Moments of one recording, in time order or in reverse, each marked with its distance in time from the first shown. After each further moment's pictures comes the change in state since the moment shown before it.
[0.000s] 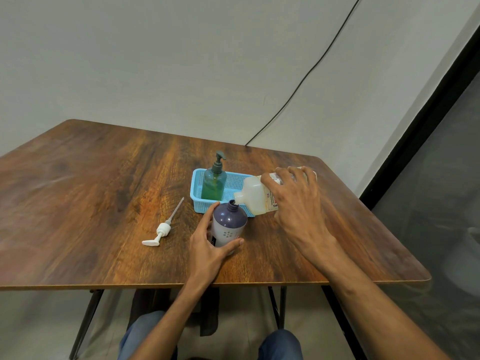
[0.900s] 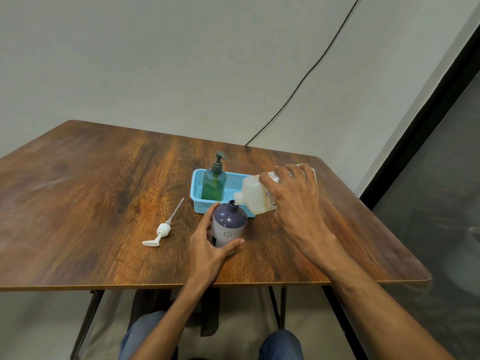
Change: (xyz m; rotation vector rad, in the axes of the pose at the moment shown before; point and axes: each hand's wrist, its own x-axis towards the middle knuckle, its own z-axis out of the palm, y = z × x) left_hand 0.001 -0.003 0.000 -0.009 0.000 0.003; right_hand 0.003 -0.002 -0.010 0.005 -0.031 -0.032
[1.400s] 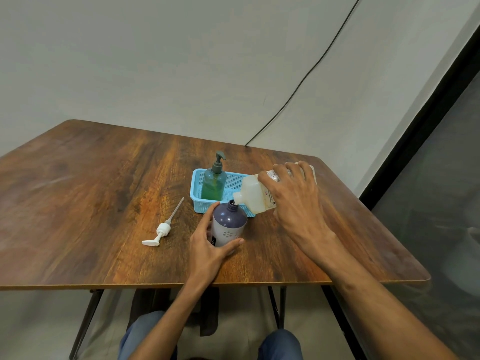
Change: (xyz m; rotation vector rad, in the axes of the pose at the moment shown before) left_hand -0.001 0.001 0.000 -0.002 -0.005 -0.001; right_hand 0.001 0.000 -0.005 -0.019 -0.021 -0.029
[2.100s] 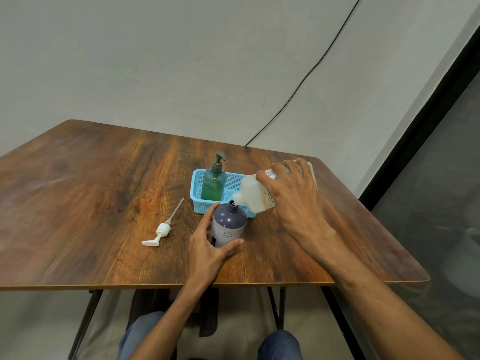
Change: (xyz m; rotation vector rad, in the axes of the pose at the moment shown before) left_hand -0.001 0.000 0.000 -0.011 -0.002 -0.001; right_hand 0.004 -0.001 -0.006 -0.011 0.005 -0.034
